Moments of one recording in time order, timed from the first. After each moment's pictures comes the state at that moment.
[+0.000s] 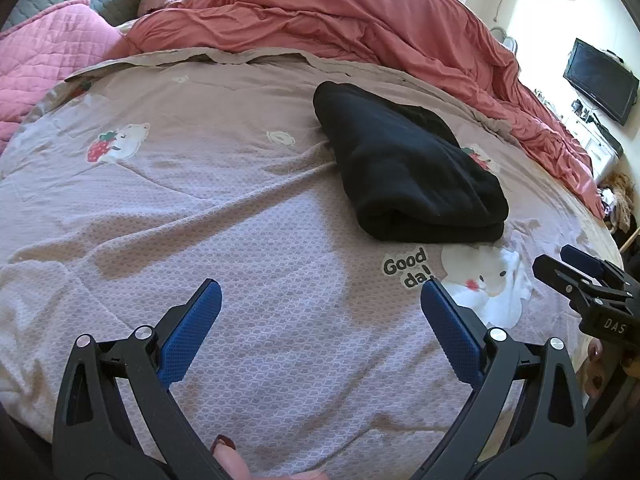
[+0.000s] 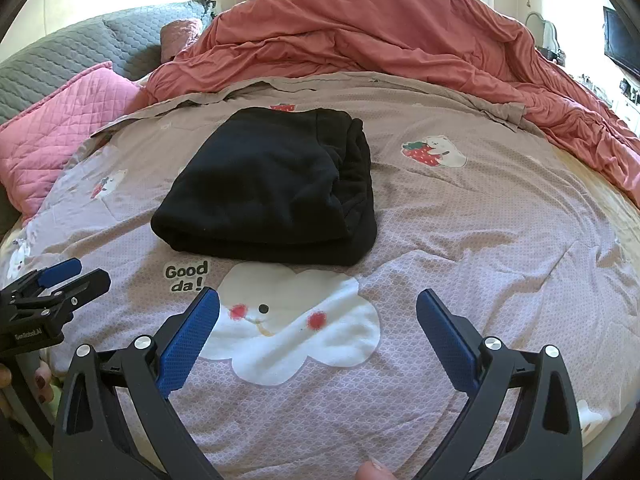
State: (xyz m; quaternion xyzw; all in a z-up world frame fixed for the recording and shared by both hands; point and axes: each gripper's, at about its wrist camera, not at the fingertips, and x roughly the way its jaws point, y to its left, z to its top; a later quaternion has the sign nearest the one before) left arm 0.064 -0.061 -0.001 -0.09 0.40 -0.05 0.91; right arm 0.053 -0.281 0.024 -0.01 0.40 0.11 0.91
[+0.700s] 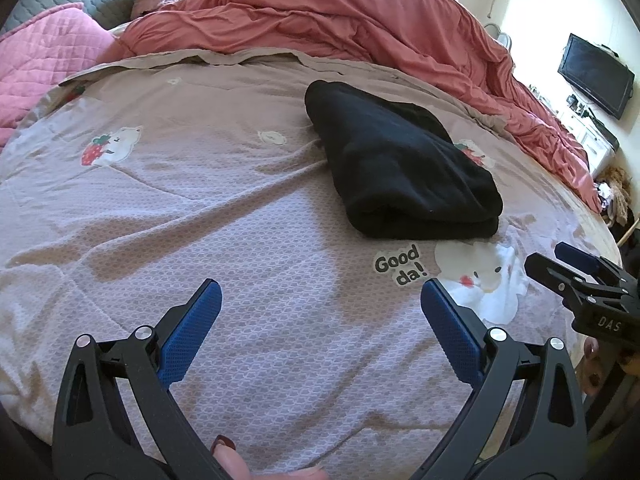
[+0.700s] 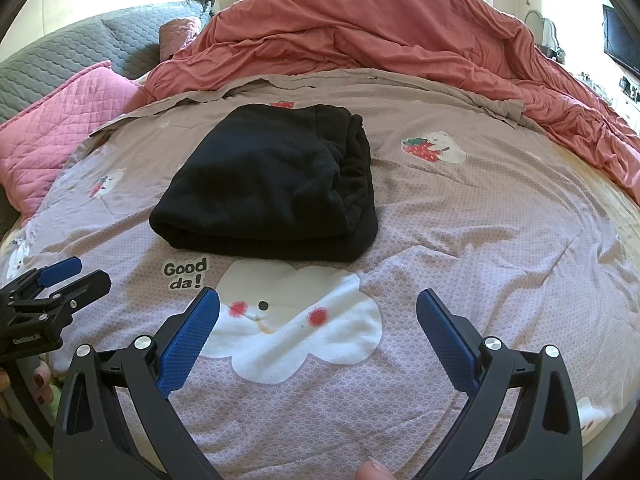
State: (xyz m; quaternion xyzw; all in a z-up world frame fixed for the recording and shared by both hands) left arm 0.064 -0.066 -0.002 -0.08 0.40 -0.06 0.91; right arm 0.052 -0.280 0.021 -0.01 0.40 0.11 0.91
